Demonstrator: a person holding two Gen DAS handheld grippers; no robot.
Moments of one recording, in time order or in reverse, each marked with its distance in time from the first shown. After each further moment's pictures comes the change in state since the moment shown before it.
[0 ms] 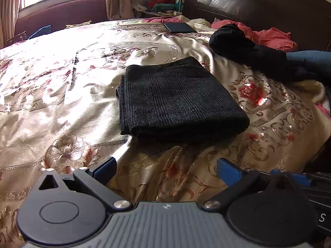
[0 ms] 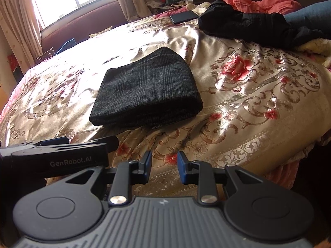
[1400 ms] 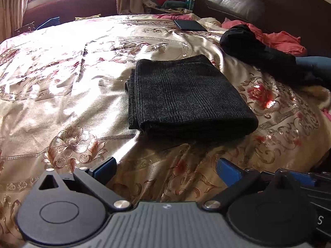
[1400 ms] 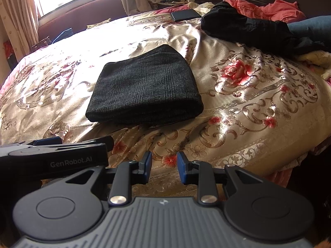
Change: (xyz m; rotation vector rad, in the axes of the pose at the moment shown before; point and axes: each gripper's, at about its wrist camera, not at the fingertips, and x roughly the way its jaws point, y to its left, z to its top) left arm 0.003 0.008 -0.001 -0.055 0.018 0.027; right arm 0.006 0.015 0.006 -0.064 0.028 -0.062
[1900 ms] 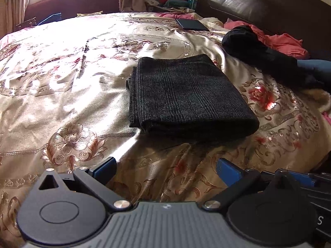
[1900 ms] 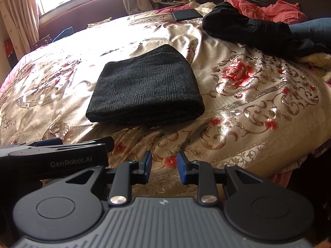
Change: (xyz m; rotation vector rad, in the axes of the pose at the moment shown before) left arm 0.003 0.003 0.001 -0.028 0.009 -0.008; right arm 0.002 0.001 0.003 -0.011 0.002 -0.002
